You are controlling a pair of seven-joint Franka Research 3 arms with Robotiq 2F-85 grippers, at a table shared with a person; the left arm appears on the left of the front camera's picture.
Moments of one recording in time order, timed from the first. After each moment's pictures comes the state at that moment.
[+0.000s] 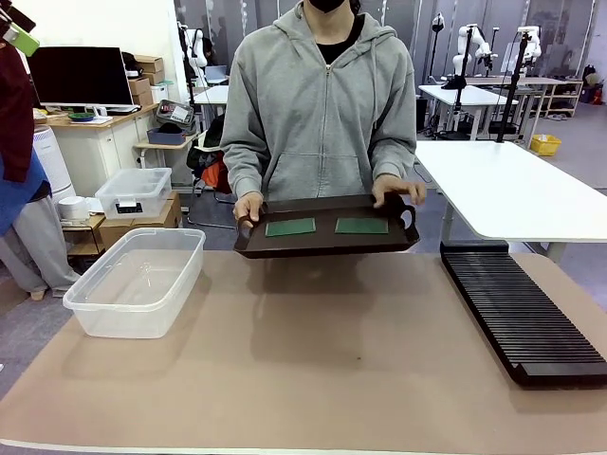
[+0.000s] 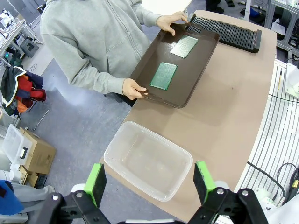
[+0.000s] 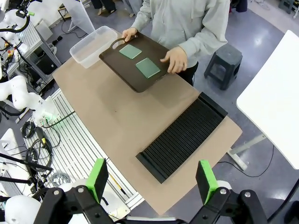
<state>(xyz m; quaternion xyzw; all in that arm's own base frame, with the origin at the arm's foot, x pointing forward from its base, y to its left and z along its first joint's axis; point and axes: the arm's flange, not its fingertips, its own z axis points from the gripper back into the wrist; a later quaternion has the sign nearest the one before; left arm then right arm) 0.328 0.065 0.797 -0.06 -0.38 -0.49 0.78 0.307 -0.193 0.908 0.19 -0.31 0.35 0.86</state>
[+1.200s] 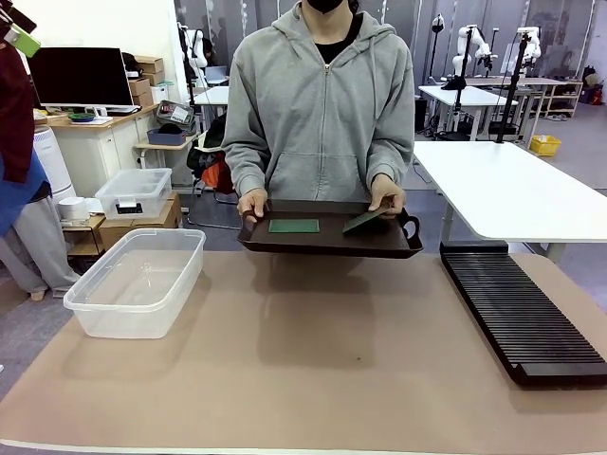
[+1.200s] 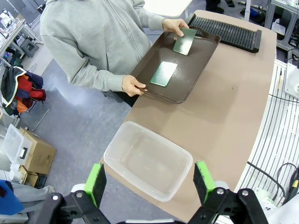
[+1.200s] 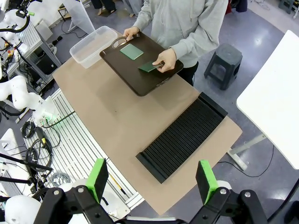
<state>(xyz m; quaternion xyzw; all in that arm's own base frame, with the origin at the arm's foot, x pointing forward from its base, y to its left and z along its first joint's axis) 0.328 0.065 0.797 -0.06 -0.38 -0.49 0.78 0.307 -0.193 0.908 0.19 -0.31 0.35 0.86</state>
